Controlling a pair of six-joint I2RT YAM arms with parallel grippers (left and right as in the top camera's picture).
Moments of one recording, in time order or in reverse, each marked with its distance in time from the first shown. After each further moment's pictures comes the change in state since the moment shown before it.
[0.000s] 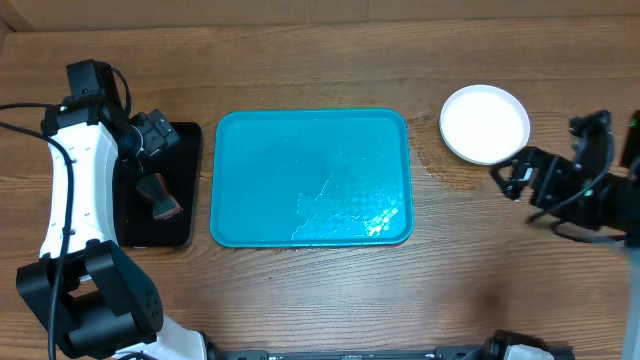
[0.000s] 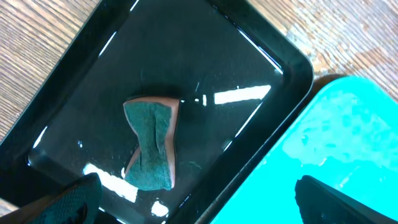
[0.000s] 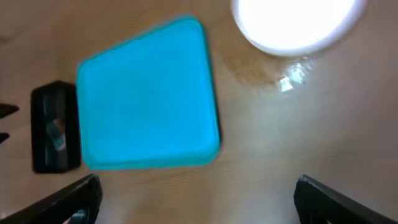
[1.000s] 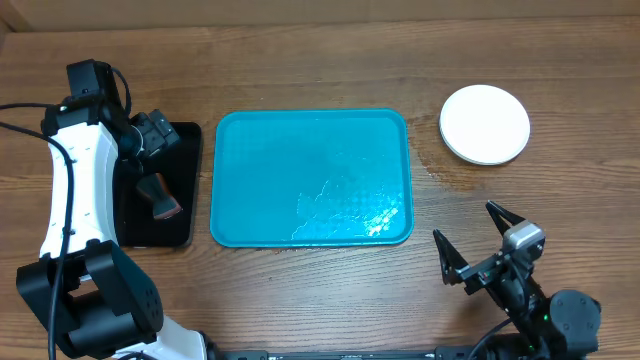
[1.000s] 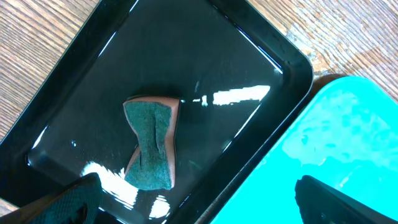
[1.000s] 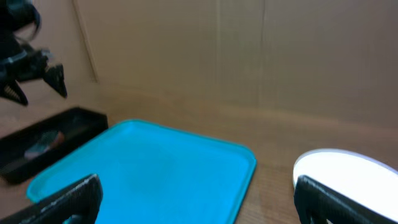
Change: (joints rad) left arm 0.000 0.000 0.000 0.000 0.001 0.000; right arm 0.243 -1.091 -1.156 1.051 0.010 -0.103
